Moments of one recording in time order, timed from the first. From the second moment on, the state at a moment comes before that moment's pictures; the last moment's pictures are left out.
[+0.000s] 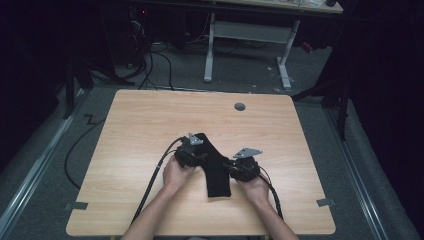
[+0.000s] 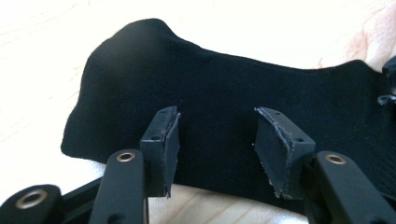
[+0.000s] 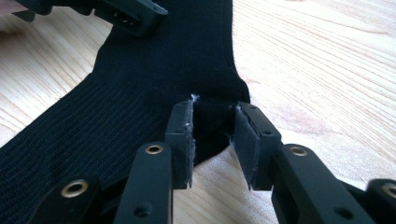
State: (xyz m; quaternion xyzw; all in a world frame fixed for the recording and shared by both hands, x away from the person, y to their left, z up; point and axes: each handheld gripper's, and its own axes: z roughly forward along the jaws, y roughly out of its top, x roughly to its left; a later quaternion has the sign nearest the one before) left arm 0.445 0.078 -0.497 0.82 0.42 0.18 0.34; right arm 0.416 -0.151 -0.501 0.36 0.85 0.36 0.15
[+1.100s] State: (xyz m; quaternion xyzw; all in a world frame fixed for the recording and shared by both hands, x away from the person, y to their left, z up) left arm 0.447 0.139 -0.462 0.75 0.50 0.19 0.39; right arm 0.394 -0.185 -0.493 0.36 0.83 0.40 0.15
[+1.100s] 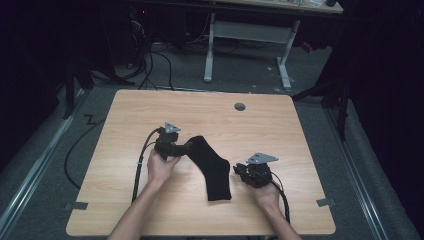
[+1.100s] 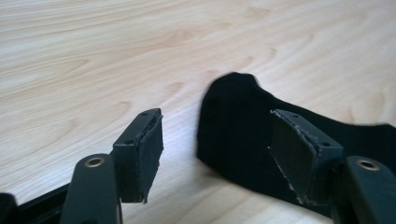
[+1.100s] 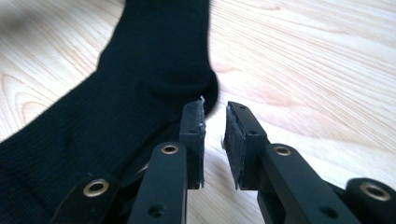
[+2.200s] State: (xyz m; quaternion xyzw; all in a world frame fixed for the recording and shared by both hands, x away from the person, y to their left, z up) left arm 0.487 0.123 -0.496 0.76 0.51 0.16 0.37; right arm 0.395 -0.238 -0.508 0.41 0.81 0.37 0.20
